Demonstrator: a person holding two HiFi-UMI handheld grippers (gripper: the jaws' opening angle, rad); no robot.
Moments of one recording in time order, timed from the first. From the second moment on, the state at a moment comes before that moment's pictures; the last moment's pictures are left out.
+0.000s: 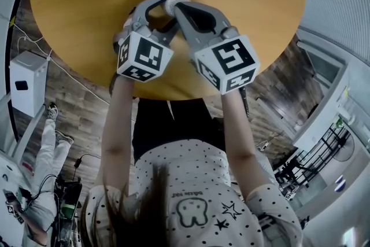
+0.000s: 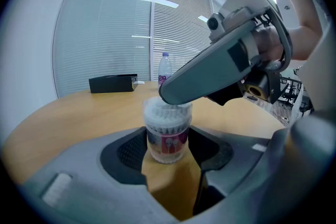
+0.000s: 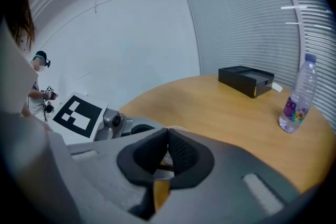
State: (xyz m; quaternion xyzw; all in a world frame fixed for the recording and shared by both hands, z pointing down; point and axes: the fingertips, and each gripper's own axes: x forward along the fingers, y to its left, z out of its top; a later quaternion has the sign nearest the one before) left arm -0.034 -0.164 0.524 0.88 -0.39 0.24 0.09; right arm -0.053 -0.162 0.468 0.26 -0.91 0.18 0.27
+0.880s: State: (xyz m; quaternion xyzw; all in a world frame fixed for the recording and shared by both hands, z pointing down) left arm -0.032 -0.165 0.525 0.88 -0.39 0.24 0.09; right arm -0.057 -0.167 0.470 0.26 -0.90 0.18 0.29
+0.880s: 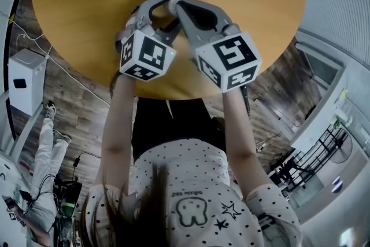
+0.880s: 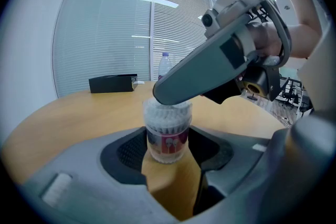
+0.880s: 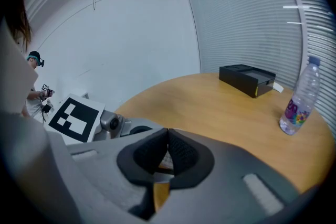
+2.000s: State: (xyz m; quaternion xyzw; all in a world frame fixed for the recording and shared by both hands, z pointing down) left arm -0.034 -0.164 0.525 0.88 -0.39 0.24 0.09; right arm -0.063 -0.160 0.477 0.24 -0.90 0.15 0.33
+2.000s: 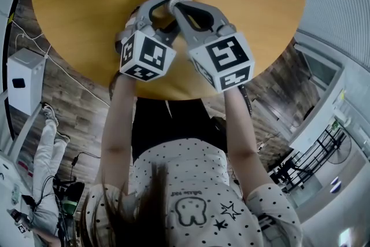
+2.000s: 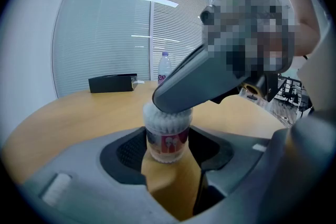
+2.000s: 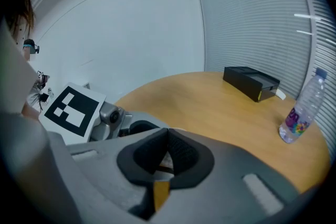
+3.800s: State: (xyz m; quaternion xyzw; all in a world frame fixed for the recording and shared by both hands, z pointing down) left arm -0.086 -0.128 0.393 0.85 -0.51 0.12 0.08; right arm -0.050 -0.159 0.366 0.27 -0.94 0.13 0.15
